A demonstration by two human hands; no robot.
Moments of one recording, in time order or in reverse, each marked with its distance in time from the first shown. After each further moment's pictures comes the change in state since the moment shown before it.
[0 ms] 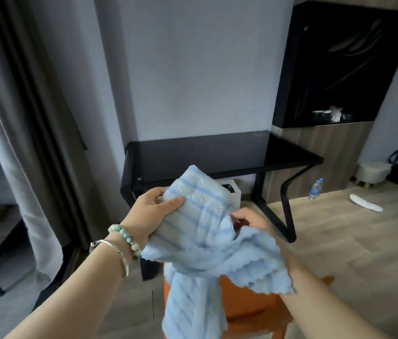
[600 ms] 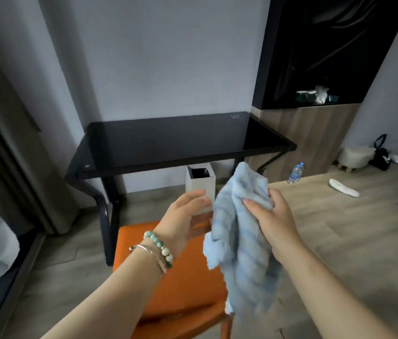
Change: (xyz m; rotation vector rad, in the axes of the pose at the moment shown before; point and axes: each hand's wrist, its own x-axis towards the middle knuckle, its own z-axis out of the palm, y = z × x) left_hand 0.058 -0.031 0.245 -0.346 -0.231 -0.202; right_hand 0.023 -0.108 -0.199 -0.592 0.390 -0.392
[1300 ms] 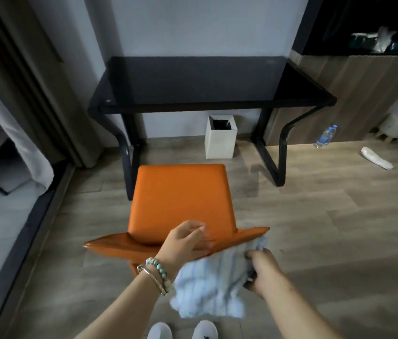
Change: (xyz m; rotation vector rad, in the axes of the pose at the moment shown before) left_hand -0.079 -0.139 -0.034 0.113 0.290 -0.236; right_hand -0.088 0.169 0.020 0.050 -0.016 0.940
